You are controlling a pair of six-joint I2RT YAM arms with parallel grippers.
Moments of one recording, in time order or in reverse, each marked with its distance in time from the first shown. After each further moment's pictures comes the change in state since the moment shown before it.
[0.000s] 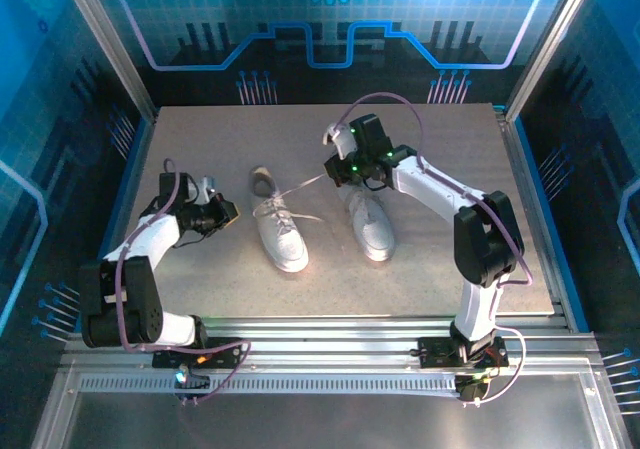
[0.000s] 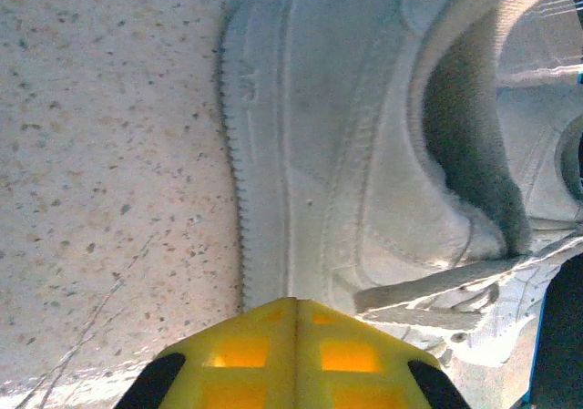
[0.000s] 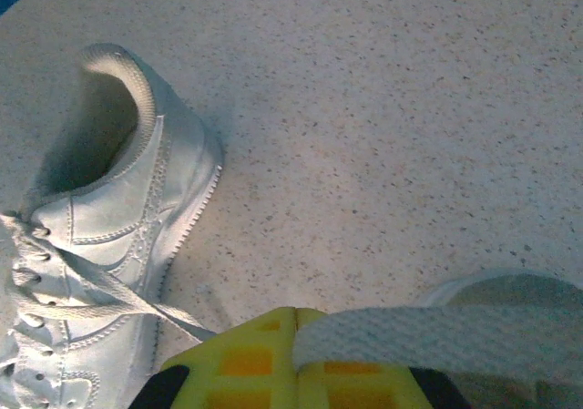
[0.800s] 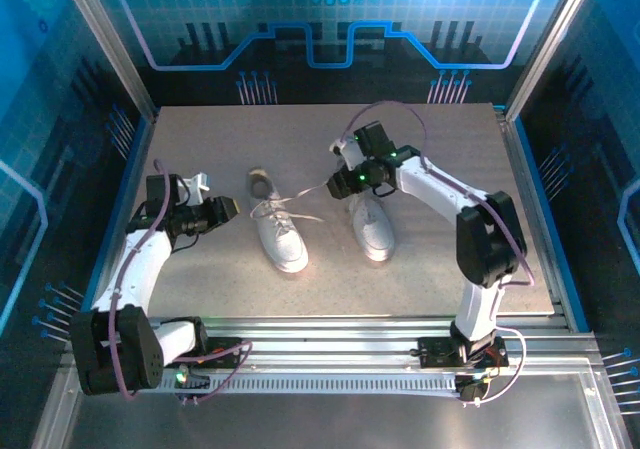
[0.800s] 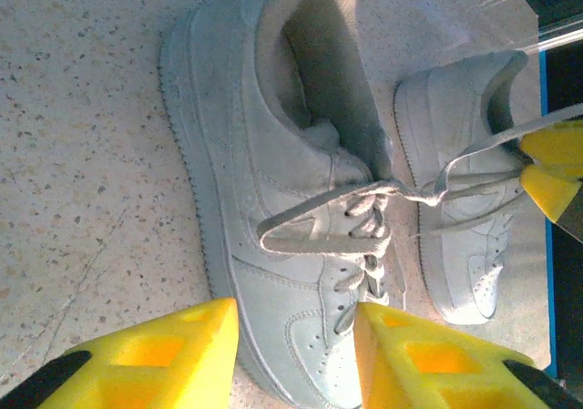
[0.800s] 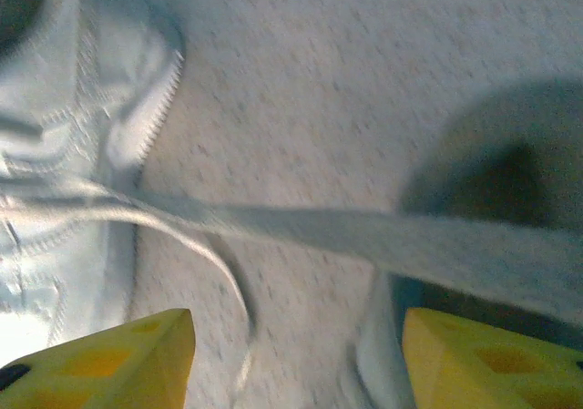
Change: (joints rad) left arm 0.000 -0.245 0.012 -0.164 -0.001 0.106; right arm -0.019 -0.040 -0.047 -0.214 0.039 0.021
